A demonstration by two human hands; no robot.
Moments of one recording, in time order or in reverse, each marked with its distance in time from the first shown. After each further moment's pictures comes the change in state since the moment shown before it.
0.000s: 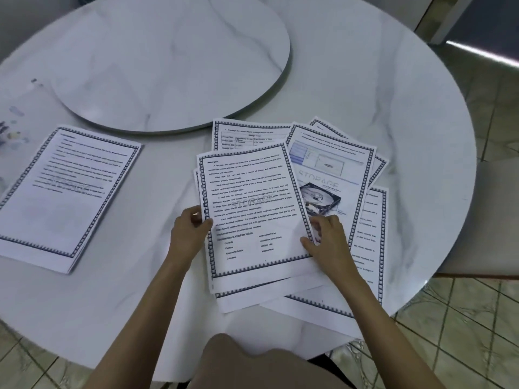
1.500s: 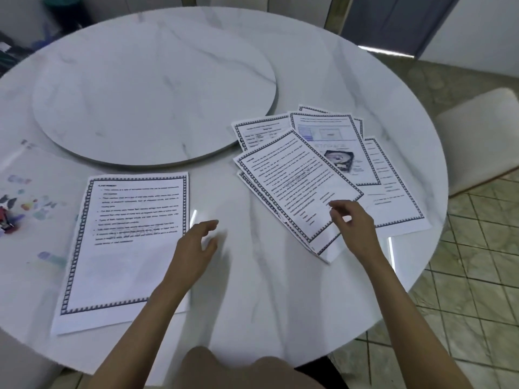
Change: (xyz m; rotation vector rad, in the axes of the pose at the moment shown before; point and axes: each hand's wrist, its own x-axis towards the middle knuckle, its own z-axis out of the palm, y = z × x) left_hand 0.076 -0.051 -0.199 0.380 -0.409 0.607; right_hand -0.060 -0.145 0.096 0.128 0.526 0.163
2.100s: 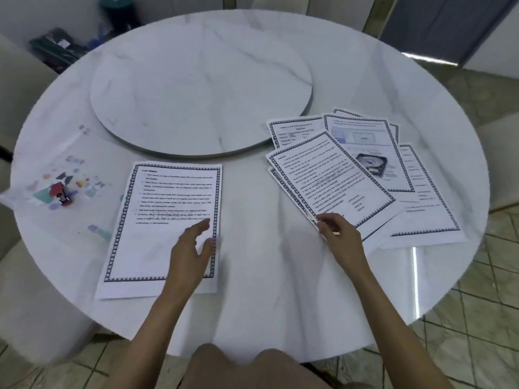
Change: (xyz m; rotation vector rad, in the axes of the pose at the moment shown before) left_hand -0.043 -0.030 -0.027 -0.126 0.243 -0.097; right_hand -0.029 -0.036 0.057 0.238 -0.151 0.092
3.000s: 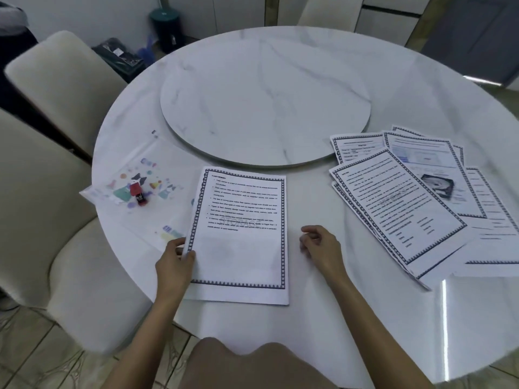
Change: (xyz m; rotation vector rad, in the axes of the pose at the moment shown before) left_hand 0.024 -0.091 -0.116 -0.023 0.216 -0.375; right_hand -0.019 -0.070 0.154 0.039 -0.144 0.163
